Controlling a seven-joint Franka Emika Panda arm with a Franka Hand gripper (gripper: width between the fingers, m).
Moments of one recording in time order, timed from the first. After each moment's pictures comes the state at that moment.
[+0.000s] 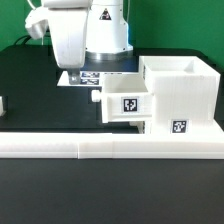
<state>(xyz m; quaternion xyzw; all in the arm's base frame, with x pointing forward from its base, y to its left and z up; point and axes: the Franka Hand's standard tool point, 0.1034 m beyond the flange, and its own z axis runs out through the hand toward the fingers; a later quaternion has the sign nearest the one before) 0.549 -0.075 0.082 -0.69 -0.72 0.01 0.06</state>
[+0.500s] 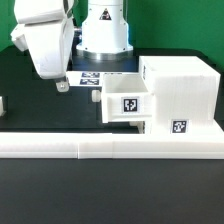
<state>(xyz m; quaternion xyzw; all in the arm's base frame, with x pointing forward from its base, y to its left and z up) 0.538 -0.089 0.072 -0.71 -0.70 0.00 0.10</state>
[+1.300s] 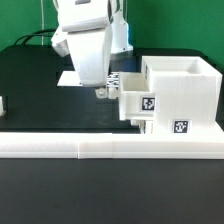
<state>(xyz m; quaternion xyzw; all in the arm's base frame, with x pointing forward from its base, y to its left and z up) 0.557 -0.016 0.070 -0.74 -0.66 -0.01 0.11</state>
